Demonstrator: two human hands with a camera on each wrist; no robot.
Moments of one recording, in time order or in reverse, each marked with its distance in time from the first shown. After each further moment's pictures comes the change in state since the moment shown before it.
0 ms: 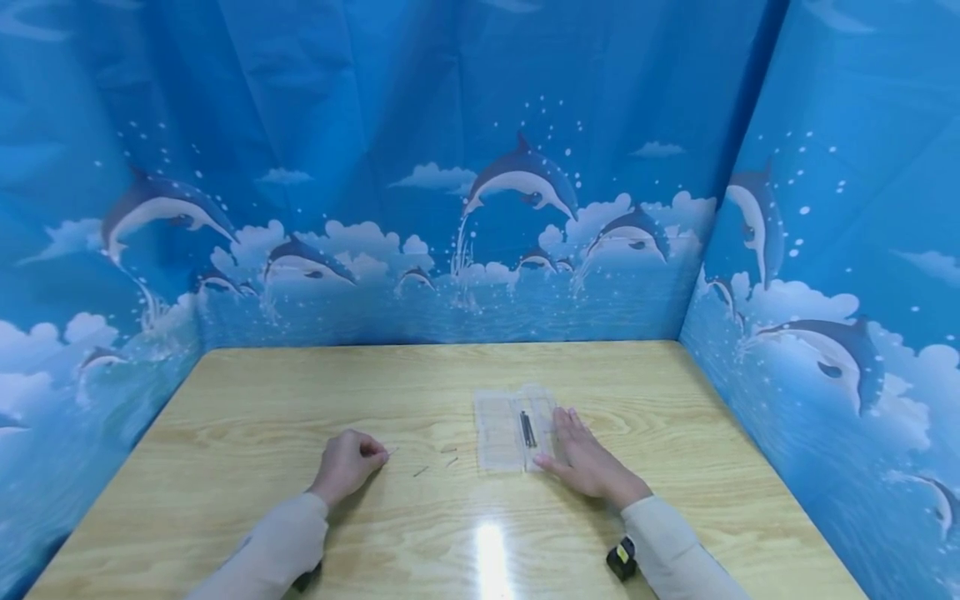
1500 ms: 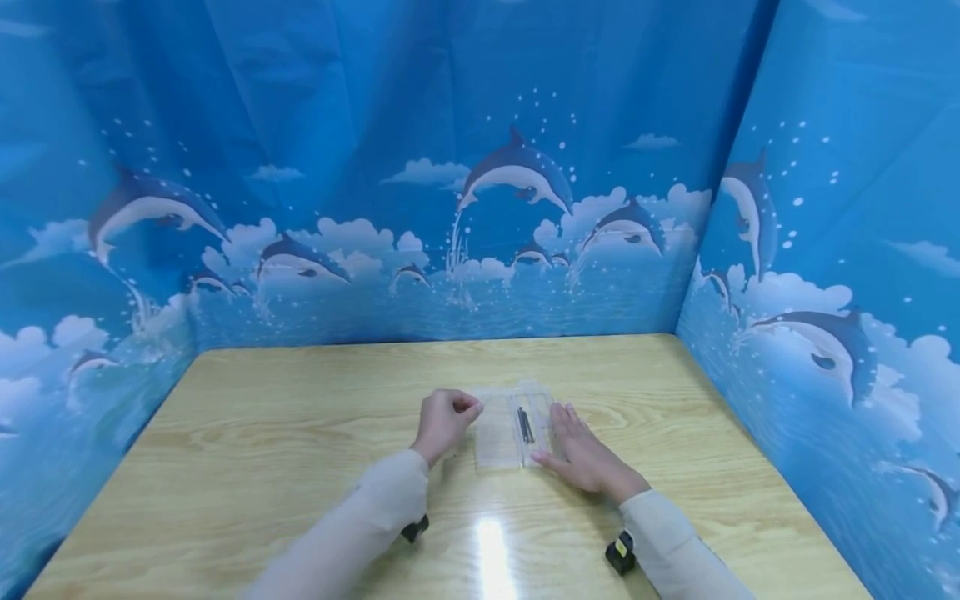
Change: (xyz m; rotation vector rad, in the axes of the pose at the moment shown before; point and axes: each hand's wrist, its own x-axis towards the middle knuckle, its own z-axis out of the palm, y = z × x) left_hand 0.038 0.123 0.063 -0.287 -0.029 0.030; right_hand 0.000 -0.001 -0.001 0.009 0.002 -0.001
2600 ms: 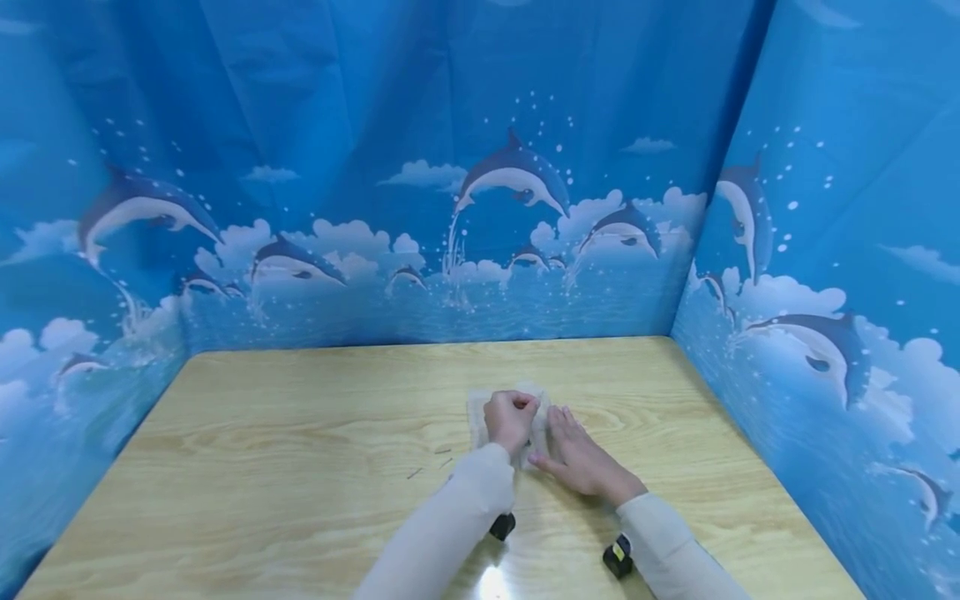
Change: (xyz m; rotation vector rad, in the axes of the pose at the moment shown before) left_hand 0.013 0.043 0.096 -0.226 0.119 -0.111; right_hand 0.001 0.002 0.001 -0.012 0.008 -0.009
